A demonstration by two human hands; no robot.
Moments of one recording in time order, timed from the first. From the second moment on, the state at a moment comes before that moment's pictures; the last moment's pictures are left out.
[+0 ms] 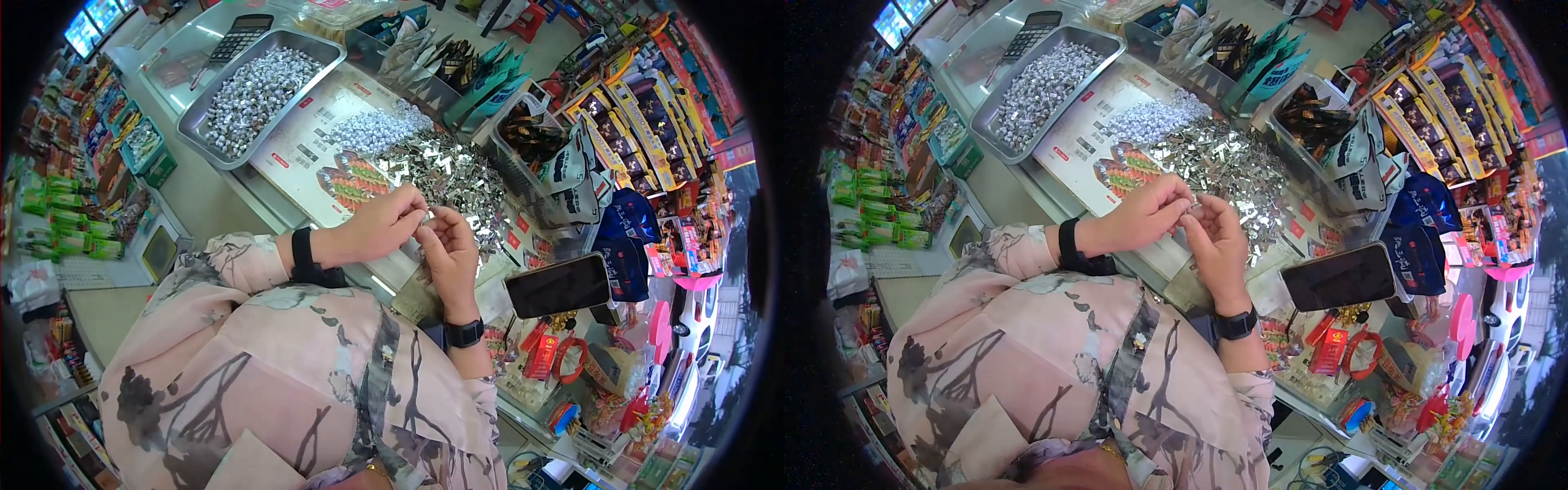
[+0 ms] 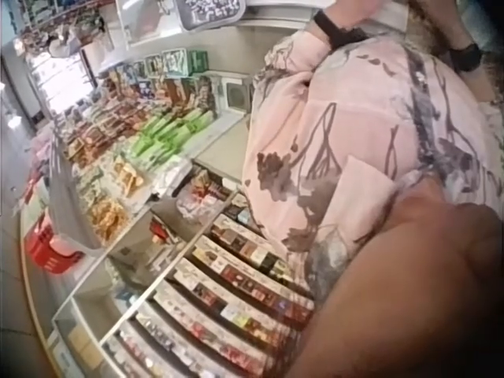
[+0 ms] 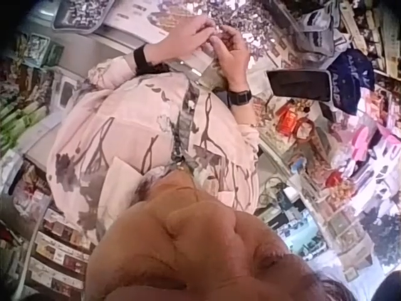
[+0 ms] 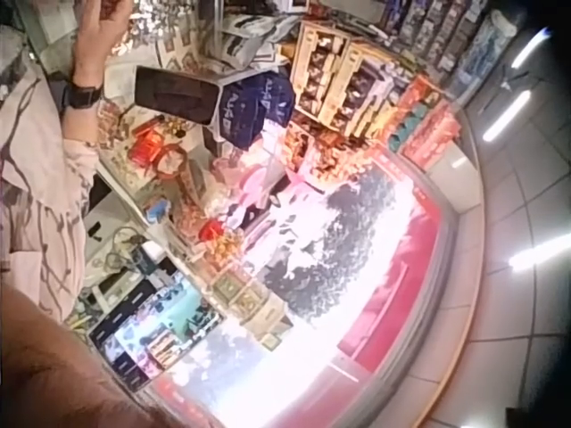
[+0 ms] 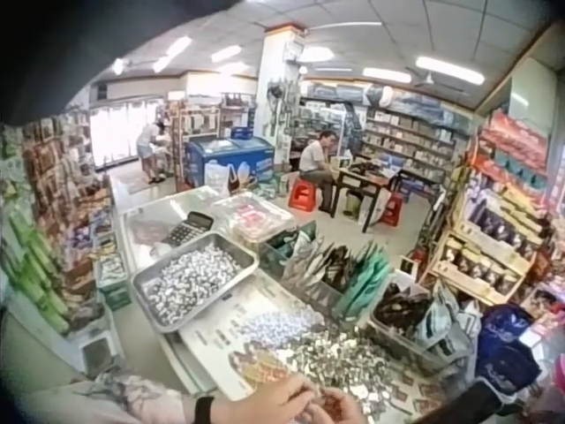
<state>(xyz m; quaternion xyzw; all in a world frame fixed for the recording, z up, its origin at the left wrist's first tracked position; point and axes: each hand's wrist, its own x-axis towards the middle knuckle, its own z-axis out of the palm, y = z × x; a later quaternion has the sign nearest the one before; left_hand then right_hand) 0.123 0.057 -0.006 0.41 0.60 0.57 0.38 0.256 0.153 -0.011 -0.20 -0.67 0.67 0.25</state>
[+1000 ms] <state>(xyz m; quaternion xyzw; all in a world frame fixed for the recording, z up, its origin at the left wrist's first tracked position) 0.126 0.063 -0.010 0.46 0.64 0.54 0.29 0.252 0.153 -0.013 -0.24 -0.74 0.59 0.22</state>
